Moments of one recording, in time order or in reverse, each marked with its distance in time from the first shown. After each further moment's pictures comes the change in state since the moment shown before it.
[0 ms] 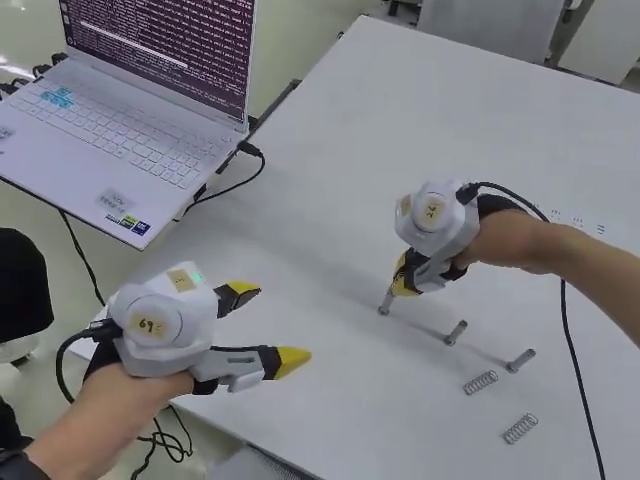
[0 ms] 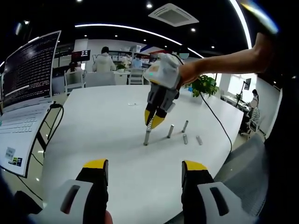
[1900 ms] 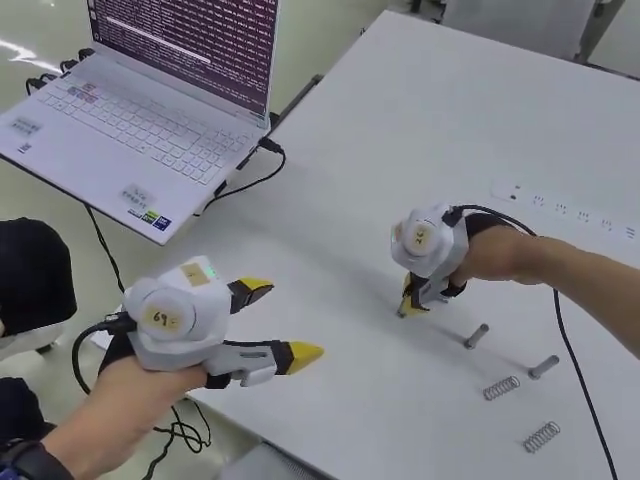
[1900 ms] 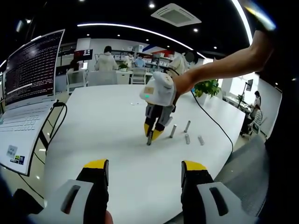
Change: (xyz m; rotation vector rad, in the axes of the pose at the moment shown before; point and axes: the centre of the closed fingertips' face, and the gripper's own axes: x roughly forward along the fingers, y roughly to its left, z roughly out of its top) left arm -0.003 0.007 0.001 -0.013 0.003 0.017; right arm 0.044 0.003 -0.014 -0.062 0.101 0.058
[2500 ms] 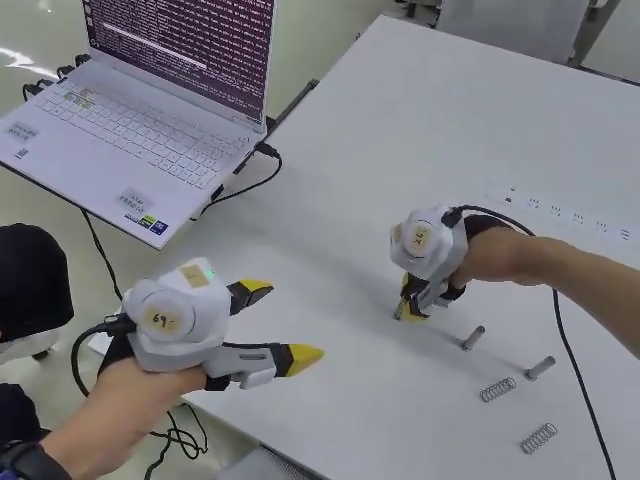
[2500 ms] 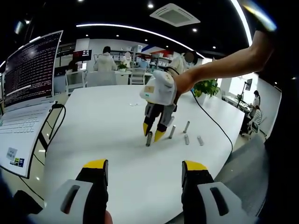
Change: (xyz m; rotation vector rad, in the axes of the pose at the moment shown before) left arm 0.001 -0.002 0.003 0.008 -0.001 -0.008; right arm -0.006 0.005 0.001 0.007 -0.010 0.009
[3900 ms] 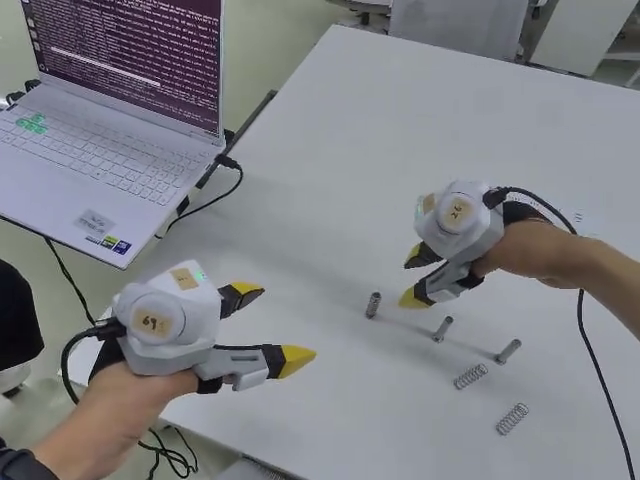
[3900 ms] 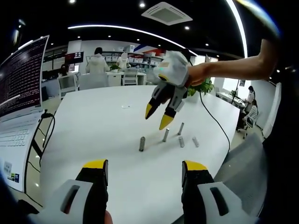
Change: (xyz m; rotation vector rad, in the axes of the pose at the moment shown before) left arm 0.016 -0.016 0.014 0.047 0.005 -0.056; right arm -0.073 0.005 -0.016 0.203 -0.211 -0.161
